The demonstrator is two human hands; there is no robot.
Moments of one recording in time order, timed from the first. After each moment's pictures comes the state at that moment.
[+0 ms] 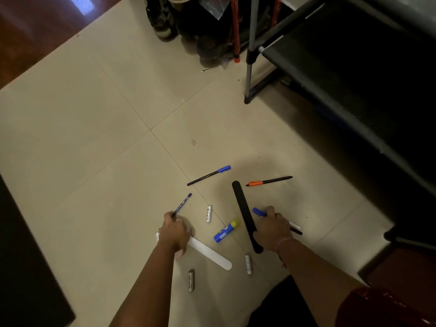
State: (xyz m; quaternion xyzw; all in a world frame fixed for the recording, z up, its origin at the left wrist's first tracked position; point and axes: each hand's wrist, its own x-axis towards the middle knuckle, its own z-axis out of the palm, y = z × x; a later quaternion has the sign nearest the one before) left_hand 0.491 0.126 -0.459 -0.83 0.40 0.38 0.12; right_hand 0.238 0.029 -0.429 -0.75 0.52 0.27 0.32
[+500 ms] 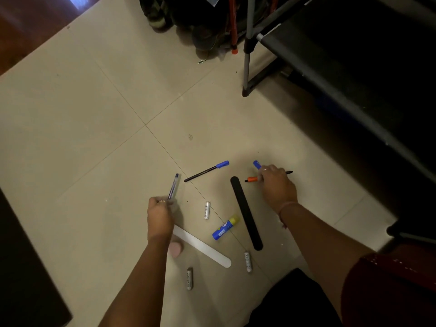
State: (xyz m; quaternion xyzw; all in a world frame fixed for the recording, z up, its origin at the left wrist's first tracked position) left_hand 0.509 0.112 -0.456 -0.91 0.31 0.24 -0.13; right_hand 0.251 -0.045 -0.428 -0.77 0.57 0.04 0.27
